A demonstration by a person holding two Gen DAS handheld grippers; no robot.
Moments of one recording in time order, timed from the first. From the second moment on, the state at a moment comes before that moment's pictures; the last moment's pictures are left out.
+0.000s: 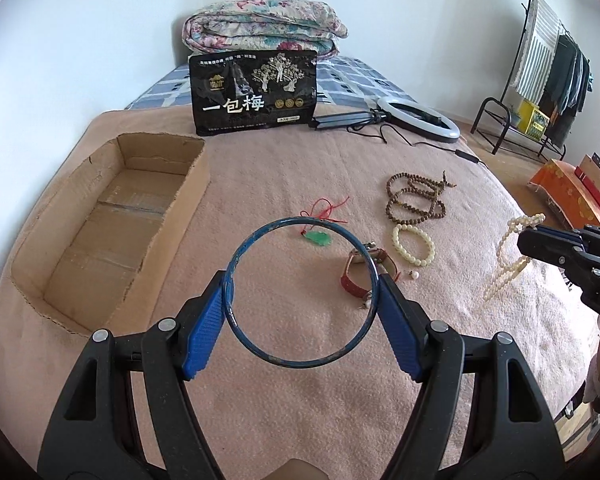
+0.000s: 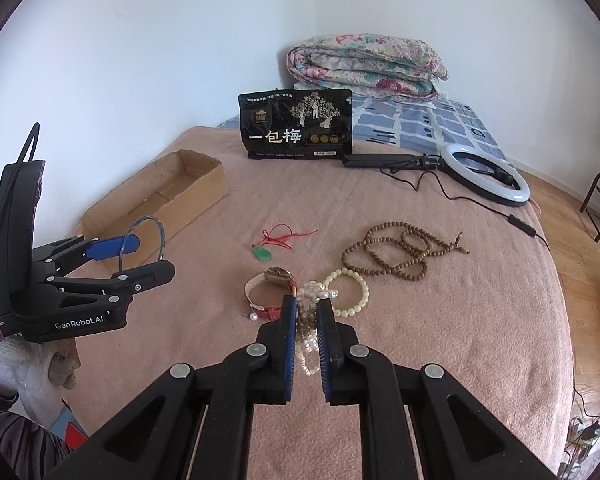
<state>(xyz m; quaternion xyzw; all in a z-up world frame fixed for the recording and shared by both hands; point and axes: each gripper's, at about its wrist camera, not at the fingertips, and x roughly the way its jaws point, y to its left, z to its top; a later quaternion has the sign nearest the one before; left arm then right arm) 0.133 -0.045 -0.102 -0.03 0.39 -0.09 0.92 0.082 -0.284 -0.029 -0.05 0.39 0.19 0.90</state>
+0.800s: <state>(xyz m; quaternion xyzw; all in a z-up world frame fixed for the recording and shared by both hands) 0.134 0.079 -0.077 -0.05 0.37 0.01 0.93 0.139 -0.157 0.000 -0.08 0.36 0.28 0.89</state>
